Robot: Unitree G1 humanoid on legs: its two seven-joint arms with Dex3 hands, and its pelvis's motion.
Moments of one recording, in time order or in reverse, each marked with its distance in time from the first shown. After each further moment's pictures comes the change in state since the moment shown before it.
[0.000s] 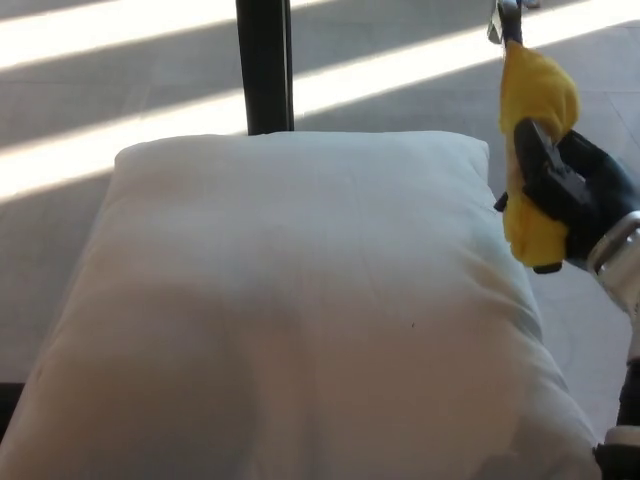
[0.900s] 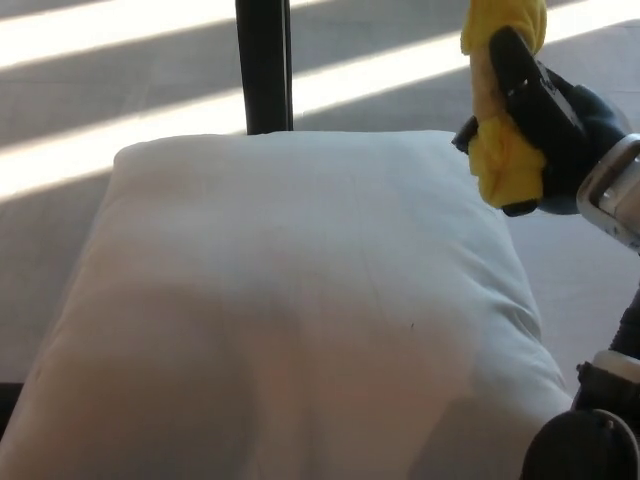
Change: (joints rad) left_arm -0.013 0.000 0.001 -0.003 -0.001 0.000 0.000; right_arm -0.196 0.091 -0.170 -0.193 0.084 0.450 -0.073
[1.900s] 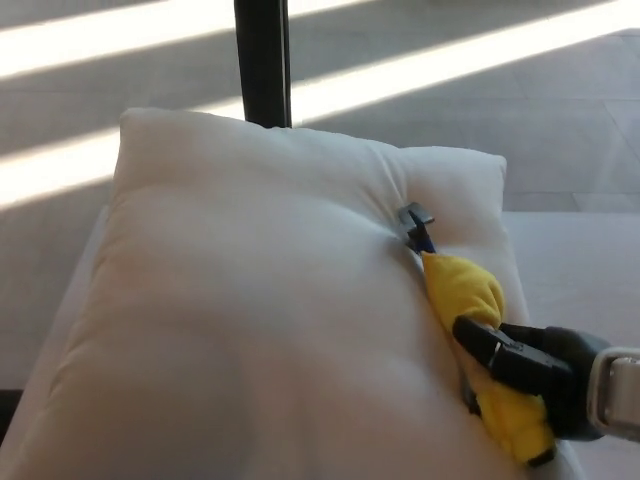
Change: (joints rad) left_arm -0.053 0.052 0.027 -0.005 -0.010 0.001 -0.002; right_arm 0.578 -0.200 0.480 -0.055 -0.008 0.131 0.071
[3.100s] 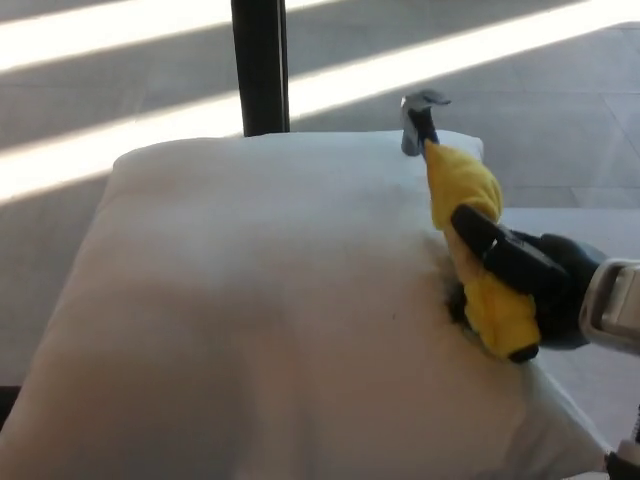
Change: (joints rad) left_arm 0.011 -0.007 0.005 0.004 -0.002 0.000 -0.001; right_arm -0.351 0.123 -0.319 0.000 -0.001 0.134 -0.022
